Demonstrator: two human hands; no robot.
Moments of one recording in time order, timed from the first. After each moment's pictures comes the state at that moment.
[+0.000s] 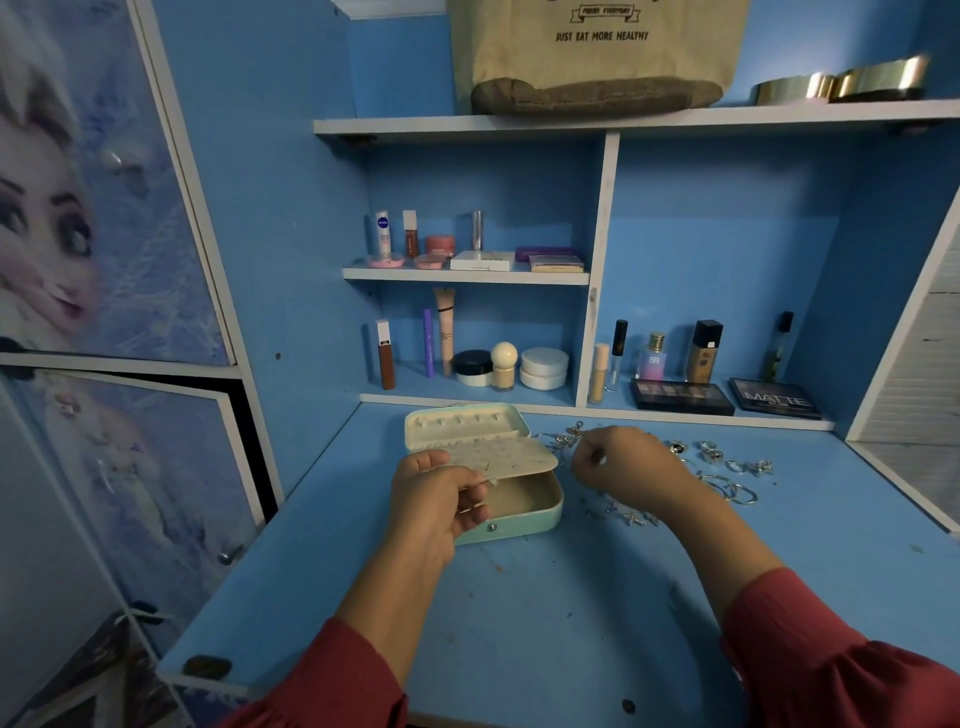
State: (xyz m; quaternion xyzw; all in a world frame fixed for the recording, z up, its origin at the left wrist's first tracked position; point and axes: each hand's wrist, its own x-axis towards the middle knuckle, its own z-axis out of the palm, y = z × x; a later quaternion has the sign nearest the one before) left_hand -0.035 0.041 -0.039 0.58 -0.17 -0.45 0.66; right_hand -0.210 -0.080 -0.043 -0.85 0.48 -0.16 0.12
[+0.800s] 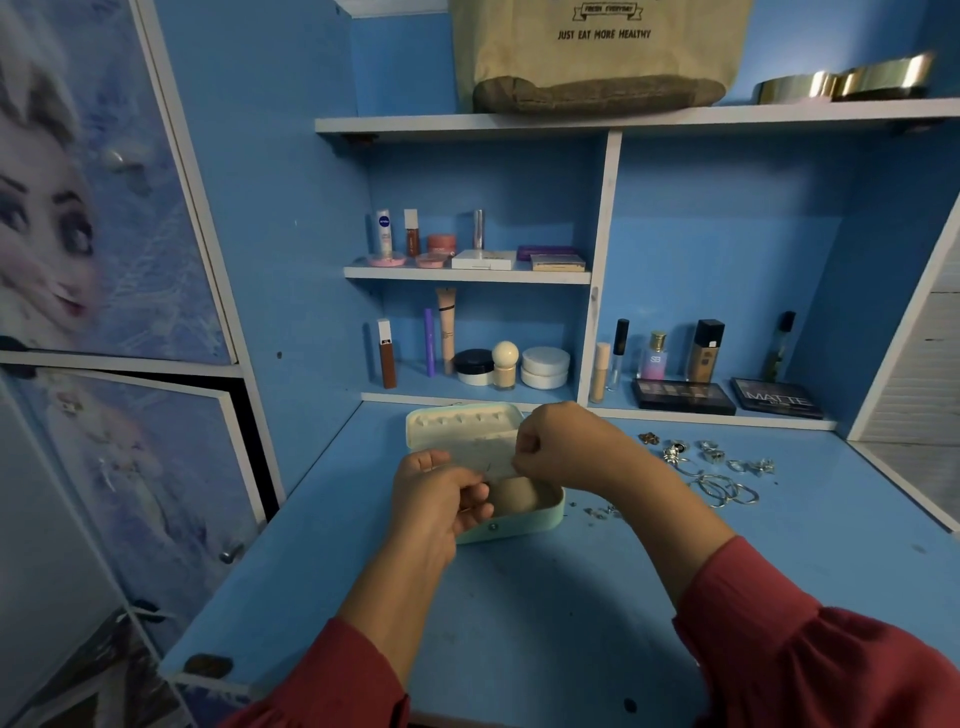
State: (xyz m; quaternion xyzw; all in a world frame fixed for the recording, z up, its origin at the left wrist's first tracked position) left_hand -0.036 0.042 -0.038 0.57 -0.18 -0.44 0.66; right_hand -0.157 -0.045 0.002 -0.90 0.41 -0.09 0.11
